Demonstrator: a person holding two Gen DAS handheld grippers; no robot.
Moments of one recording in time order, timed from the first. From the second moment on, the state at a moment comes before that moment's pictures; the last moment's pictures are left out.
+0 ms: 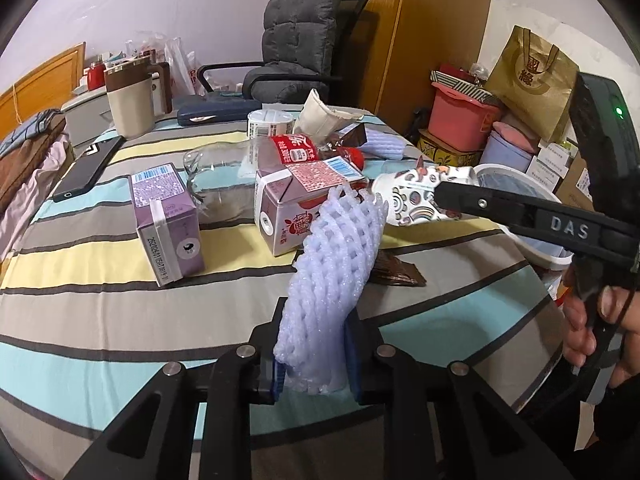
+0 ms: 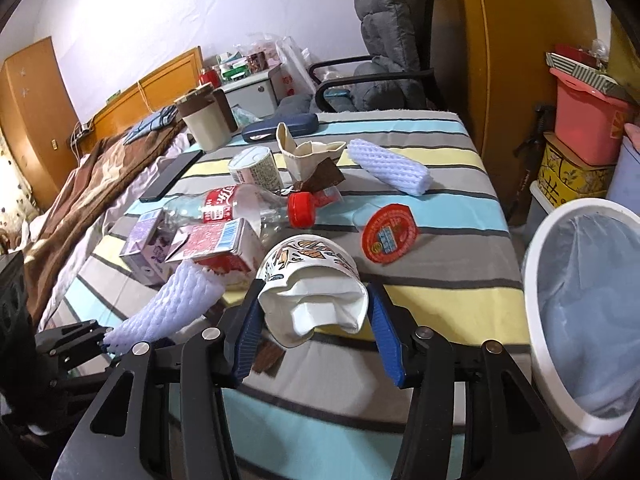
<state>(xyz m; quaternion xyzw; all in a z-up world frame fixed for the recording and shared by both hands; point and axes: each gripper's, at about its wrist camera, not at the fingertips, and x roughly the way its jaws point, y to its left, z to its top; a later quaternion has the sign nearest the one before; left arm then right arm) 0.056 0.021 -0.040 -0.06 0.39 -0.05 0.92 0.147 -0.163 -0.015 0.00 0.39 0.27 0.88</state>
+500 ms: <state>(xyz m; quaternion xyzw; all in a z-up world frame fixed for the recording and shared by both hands) 0.043 0.005 -0.018 -0.06 0.37 -0.05 0.92 0.127 -0.186 -0.004 0.03 0.37 0.27 0.89</state>
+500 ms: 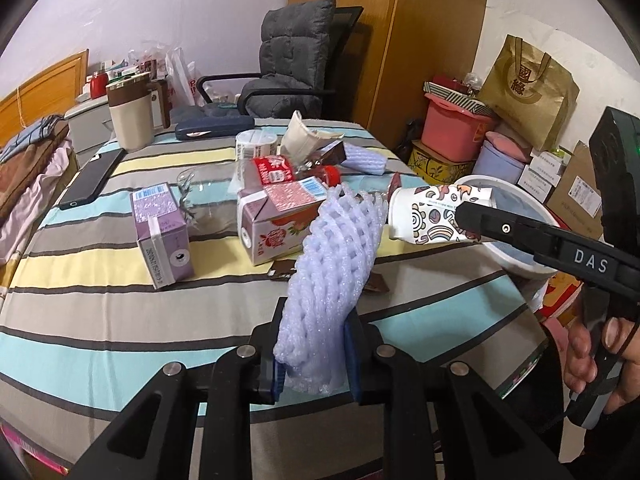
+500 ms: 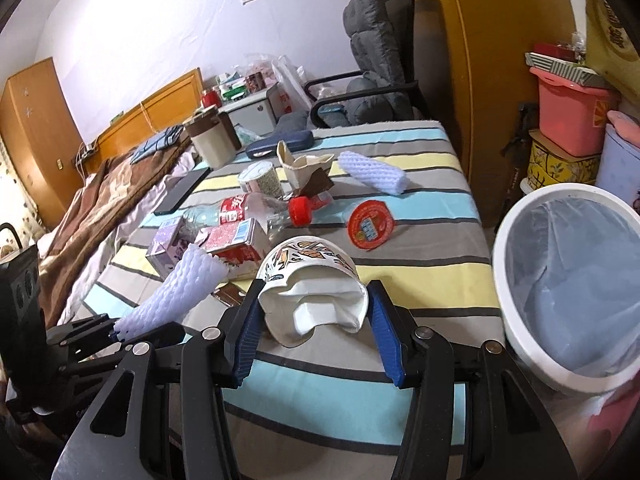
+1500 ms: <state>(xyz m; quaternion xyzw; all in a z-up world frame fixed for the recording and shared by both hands) 0.132 -0.132 0.014 0.01 0.36 -0.20 0.91 0.125 -0.319 0.005 0.08 0.33 0.11 0.93</state>
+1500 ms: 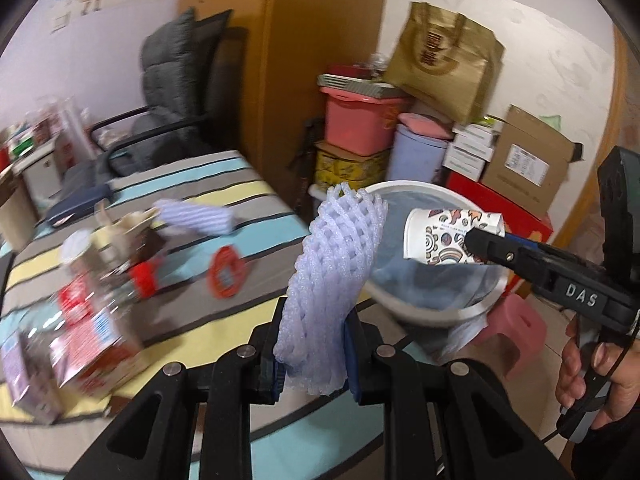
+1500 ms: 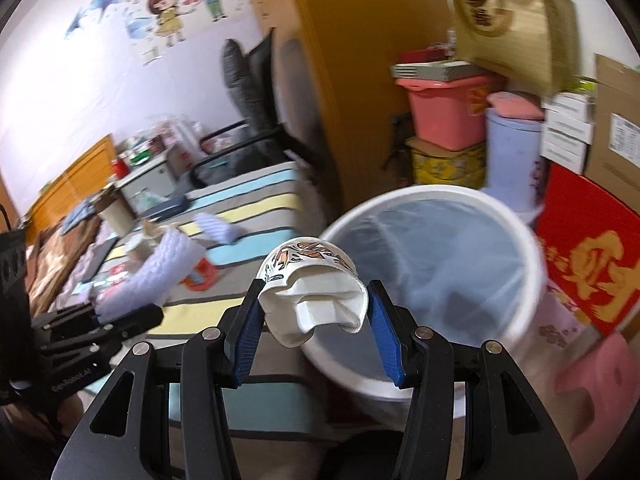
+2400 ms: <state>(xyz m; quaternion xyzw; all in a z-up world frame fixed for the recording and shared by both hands) 0.210 -0.233 -0.026 0.04 0.41 -0.28 0.87 0.142 -0.368 -0.015 0.05 0.36 0.02 0.93</state>
